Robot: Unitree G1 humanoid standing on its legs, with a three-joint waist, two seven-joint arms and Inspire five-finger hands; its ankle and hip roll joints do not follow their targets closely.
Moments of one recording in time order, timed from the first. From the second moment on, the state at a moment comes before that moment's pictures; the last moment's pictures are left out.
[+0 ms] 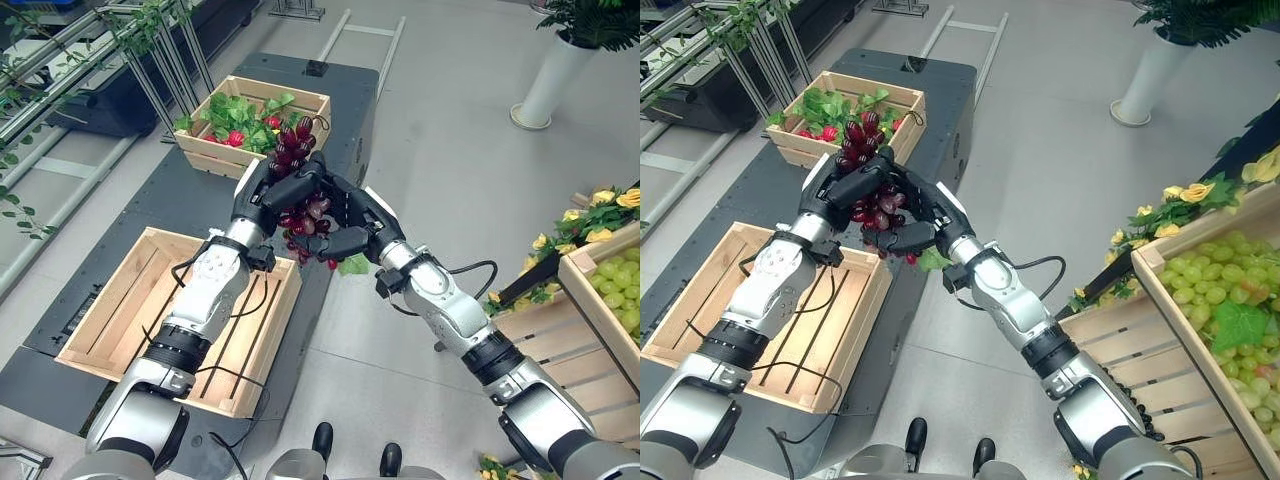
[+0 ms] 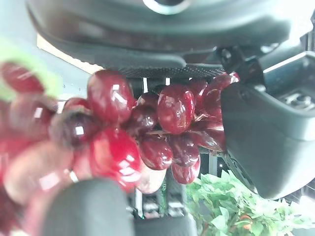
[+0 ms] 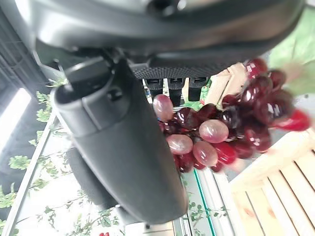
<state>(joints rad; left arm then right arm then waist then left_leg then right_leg) -0.60 0.56 -0.31 0.29 -0.63 -0.08 -0.01 -0.67 -0.29 0.52 0.25 0.58 0.04 0.00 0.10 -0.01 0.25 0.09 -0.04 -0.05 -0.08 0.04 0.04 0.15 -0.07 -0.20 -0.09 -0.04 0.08</state>
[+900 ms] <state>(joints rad) -0.61 0.56 -0.33 0.01 -0.64 -0.03 -0.05 -0.68 -0.24 0.53 0.37 0.91 0.09 0.00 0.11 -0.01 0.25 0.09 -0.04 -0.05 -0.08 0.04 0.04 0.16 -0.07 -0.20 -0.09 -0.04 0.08</state>
